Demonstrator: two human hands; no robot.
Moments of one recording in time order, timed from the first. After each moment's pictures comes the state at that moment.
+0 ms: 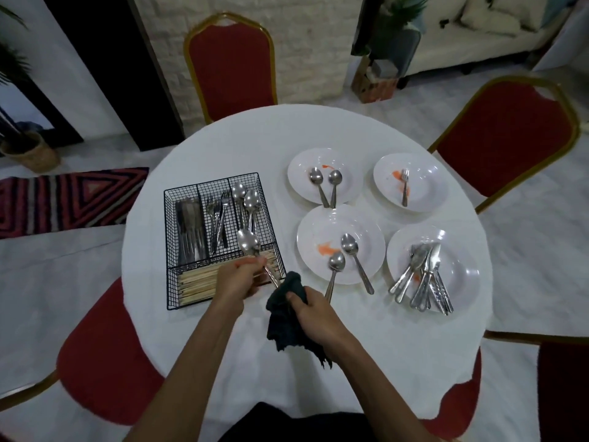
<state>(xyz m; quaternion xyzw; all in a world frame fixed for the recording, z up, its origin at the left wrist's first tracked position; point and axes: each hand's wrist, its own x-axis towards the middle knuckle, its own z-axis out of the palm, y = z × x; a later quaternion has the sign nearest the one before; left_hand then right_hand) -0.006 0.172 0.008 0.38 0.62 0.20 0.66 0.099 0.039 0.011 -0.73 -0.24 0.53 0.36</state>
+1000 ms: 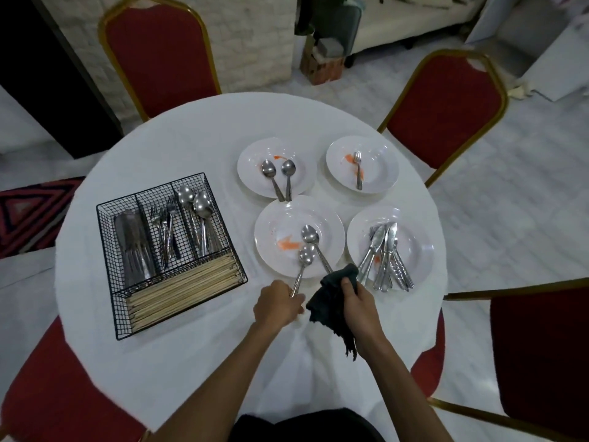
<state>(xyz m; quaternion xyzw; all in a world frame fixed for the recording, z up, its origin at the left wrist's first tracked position) 0.092 0.101 -0.045 0.72 0.51 -0.12 0.45 0.186 -0.021 -0.002 -0.77 0.01 0.38 0.51</state>
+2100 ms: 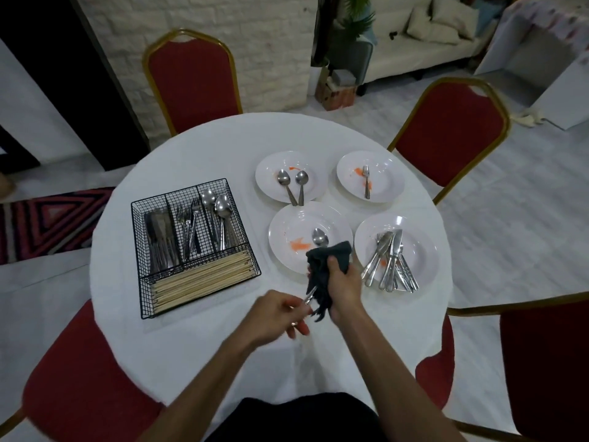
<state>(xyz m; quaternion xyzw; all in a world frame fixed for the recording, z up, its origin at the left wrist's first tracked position) 0.017 0.080 0.027 0.73 0.33 -0.05 0.59 0.162 0.018 0.000 -0.67 0.06 0.36 0.65</state>
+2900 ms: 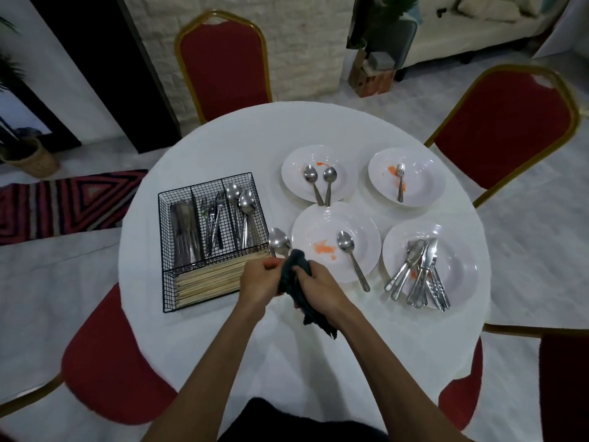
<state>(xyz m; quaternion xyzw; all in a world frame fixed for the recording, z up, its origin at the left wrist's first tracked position) 0.037 0.142 0.011 0.54 0.56 0.15 0.61 0.140 0.055 0.032 -0.72 -0.23 0.52 0.40</state>
